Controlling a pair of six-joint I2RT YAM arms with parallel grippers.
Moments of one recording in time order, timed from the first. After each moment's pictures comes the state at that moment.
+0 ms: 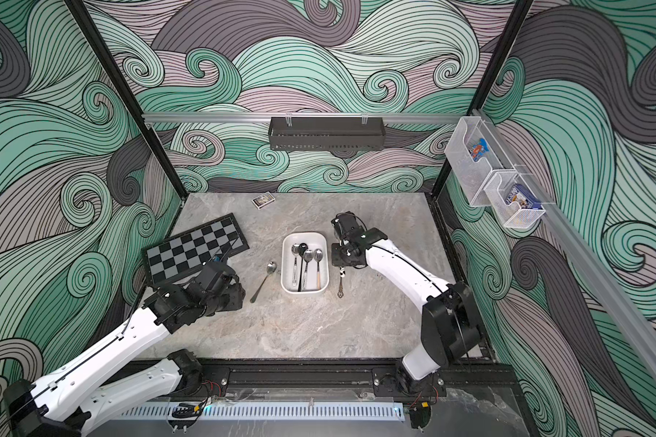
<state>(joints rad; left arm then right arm) -0.65 0.89 0.78 -0.92 -0.23 -0.67 0.55 1.56 1.28 -0.83 0.07 0.45</state>
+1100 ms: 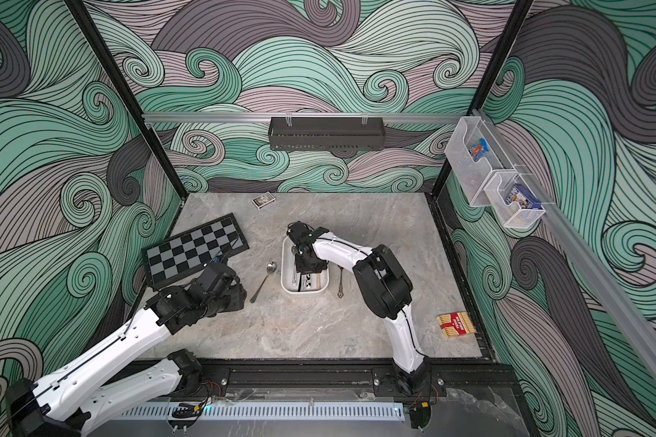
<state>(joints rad) -0.65 0.90 0.76 -0.89 -0.23 -0.69 0.71 2.10 1.59 -0.86 0.06 0.56</state>
